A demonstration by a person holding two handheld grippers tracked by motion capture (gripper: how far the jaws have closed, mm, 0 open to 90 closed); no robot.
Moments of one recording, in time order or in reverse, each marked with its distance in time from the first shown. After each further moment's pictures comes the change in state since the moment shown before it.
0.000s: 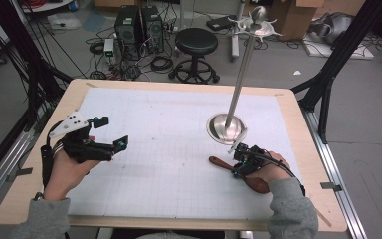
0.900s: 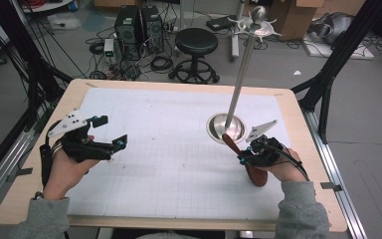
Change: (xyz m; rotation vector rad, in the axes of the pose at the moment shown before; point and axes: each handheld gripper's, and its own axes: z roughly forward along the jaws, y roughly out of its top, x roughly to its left) left arm 0.001 0.001 -0.001 -0.005 0.002 0.000; right arm -0.004 -0.022 -0.053 -0.319 -0.079 0.045
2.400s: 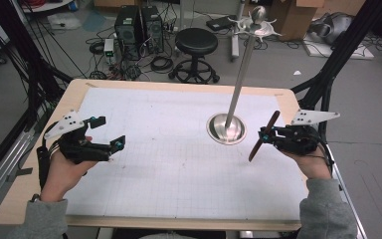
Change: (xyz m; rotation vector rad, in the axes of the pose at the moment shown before) left arm -0.001 0.000 -0.006 -0.008 0.007 -0.005; right arm -0.027 -0.021 -0.078 -0.464 -0.033 0.107
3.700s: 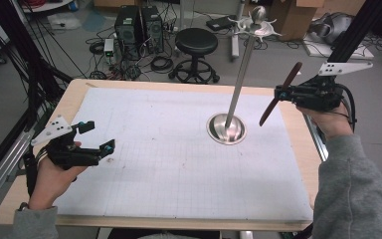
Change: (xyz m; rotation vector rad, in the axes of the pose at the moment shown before) left arm 0.007 -0.010 -0.023 0.012 0.052 -0.019; right arm -0.063 0.080 -0.031 -0.108 0.048 0.025
